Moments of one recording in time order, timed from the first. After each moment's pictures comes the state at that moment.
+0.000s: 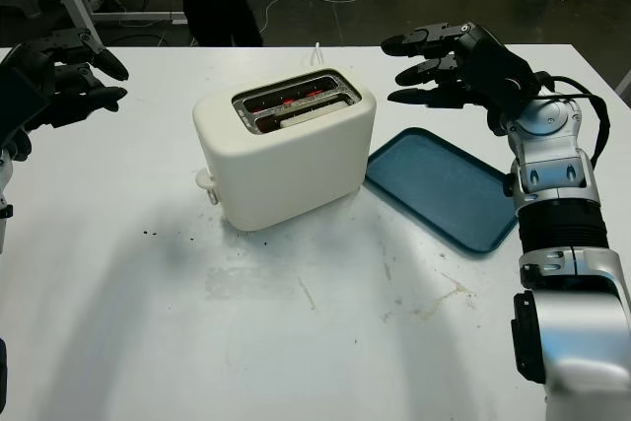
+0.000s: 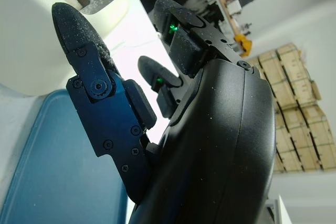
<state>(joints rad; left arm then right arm) -0.59 0.61 0.17 0.32 0.03 -0.04 -0.38 -0.81 -0.55 -0.02 0.59 -0.05 -0.04 0.51</state>
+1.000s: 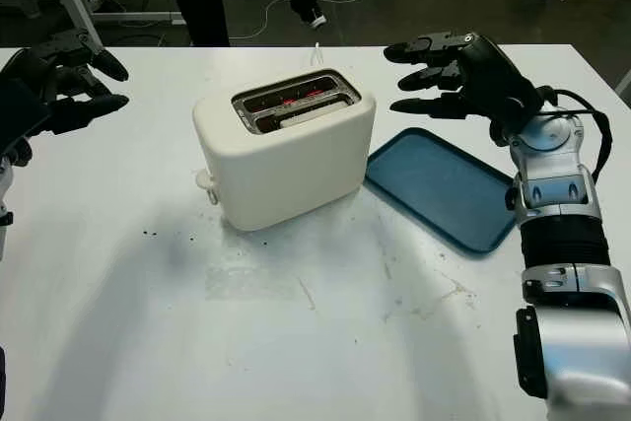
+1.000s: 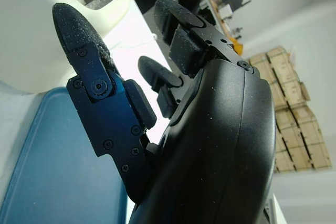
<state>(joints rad) -0.56 0.61 0.17 0.30 0.03 -0.07 -0.37 -0.74 -0.55 -0.05 0.54 -0.04 -0.09 0.49</state>
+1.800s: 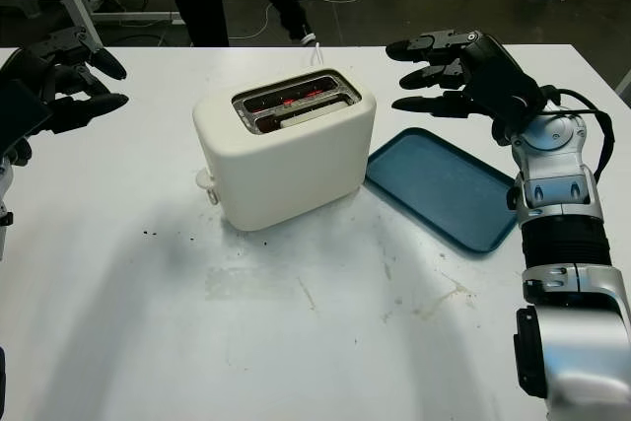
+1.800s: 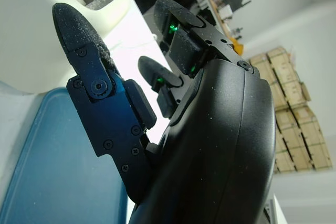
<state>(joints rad) -0.56 0.61 0.17 0.30 0.04 -0.08 -0.36 -0.74 -0.55 -0.05 0.54 -0.04 -0.09 0.50</state>
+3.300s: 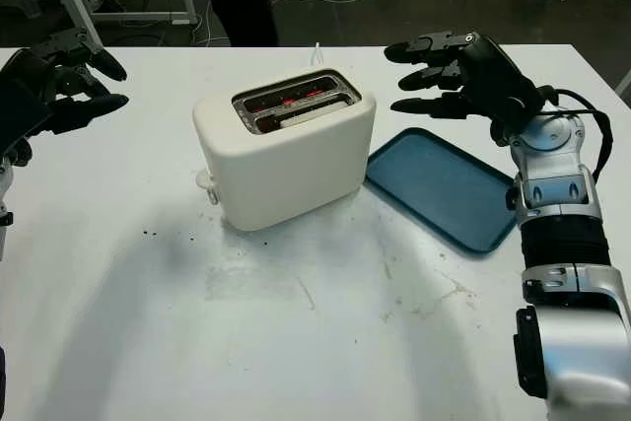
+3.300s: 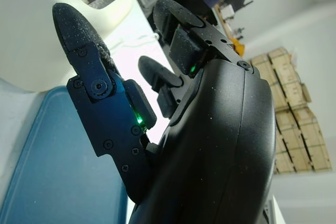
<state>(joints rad) -0.56 0.61 0.17 0.30 0.04 -0.07 -0.37 -0.74 -0.55 -0.04 0.54 -0.05 -0.09 0.50</state>
